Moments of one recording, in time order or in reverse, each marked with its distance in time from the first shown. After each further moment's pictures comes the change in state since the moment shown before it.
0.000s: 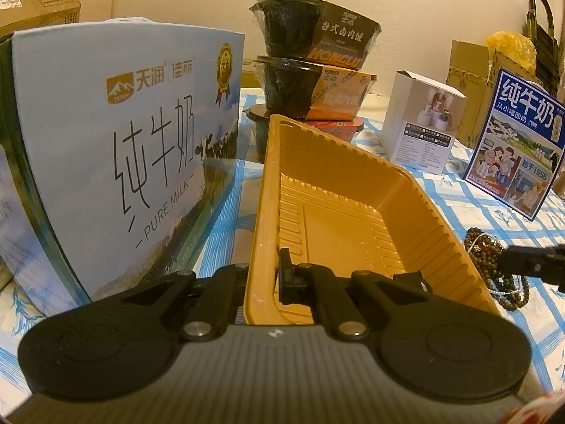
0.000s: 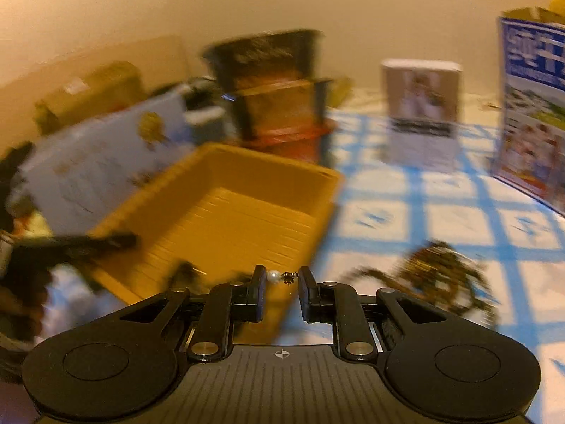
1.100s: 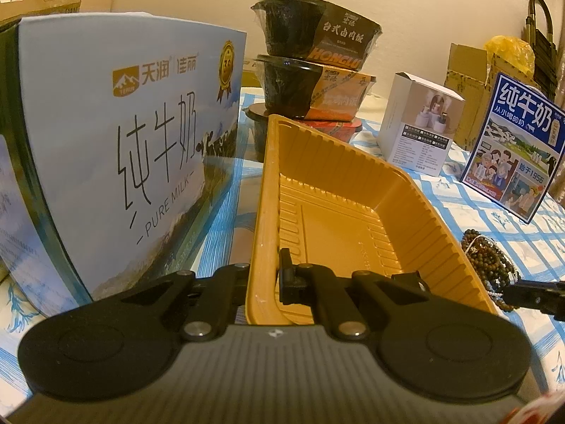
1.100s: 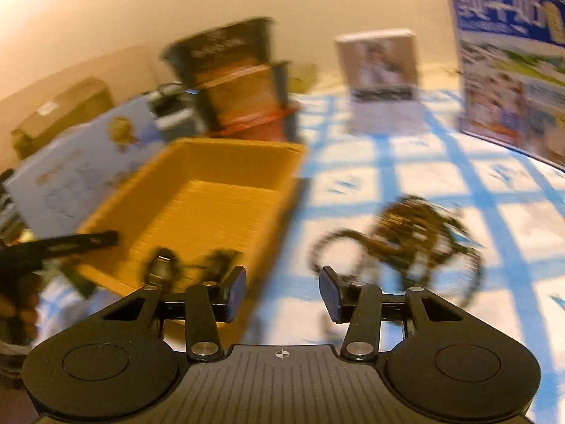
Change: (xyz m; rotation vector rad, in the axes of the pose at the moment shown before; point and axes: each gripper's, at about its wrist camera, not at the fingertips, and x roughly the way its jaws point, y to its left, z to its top) left arm -0.001 0.003 -0.001 -0.015 0.003 -0.017; right arm -0.013 -0.042 -0.038 0.138 0.033 -0.153
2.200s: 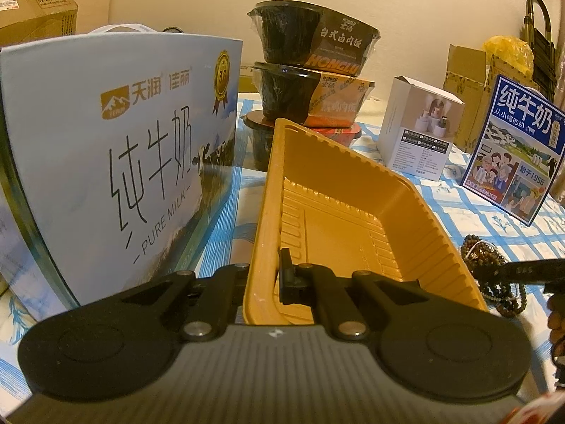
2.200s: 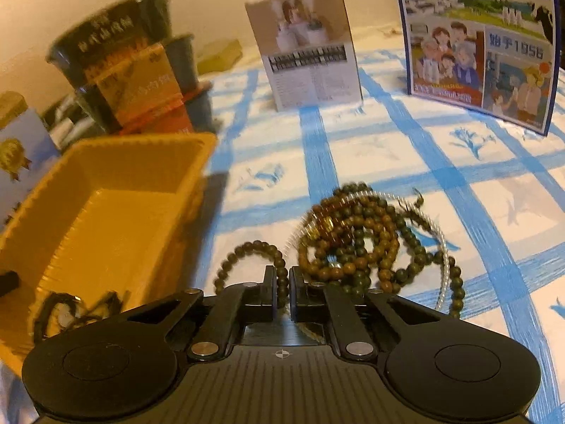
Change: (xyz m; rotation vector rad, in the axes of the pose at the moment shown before) left arm 0.004 0.000 0.010 0.007 -0.010 0.000; right arm 0.059 -0.034 0.027 0.162 0.029 -0.141
